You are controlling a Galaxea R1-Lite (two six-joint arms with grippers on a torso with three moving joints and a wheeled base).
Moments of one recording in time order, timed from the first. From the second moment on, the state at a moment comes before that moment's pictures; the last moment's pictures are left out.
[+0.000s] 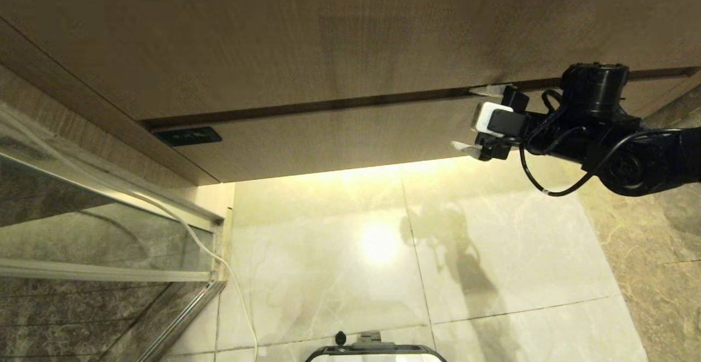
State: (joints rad) left arm 0.00 0.00 0.00 0.00 0.00 0.00; right arm 0.20 1.91 -1.20 -0.63 0.35 -1.24
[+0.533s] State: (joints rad) left arm 0.00 0.00 0.00 0.00 0.00 0.00; right arm 0.18 1.91 -1.20 -0.49 0.33 -1.24
